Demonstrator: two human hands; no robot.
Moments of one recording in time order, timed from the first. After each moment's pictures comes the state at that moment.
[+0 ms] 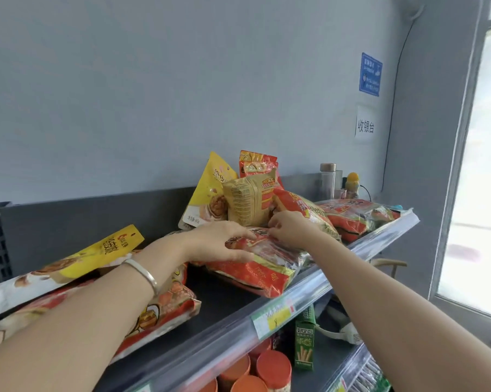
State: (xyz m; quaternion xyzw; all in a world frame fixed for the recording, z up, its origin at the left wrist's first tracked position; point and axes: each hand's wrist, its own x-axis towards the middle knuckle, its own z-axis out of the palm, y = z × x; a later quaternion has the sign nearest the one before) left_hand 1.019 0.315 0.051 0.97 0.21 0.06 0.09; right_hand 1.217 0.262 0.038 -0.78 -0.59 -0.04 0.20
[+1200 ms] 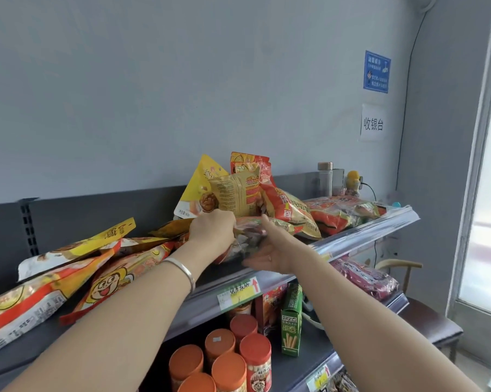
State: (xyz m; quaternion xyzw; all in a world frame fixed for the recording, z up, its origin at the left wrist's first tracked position) left_hand 1.079 0.233 0.041 0.84 0.47 0.21 -0.15; right_hand 1.212 0.185 0.015 -0.55 -0.30 0.55 0.55
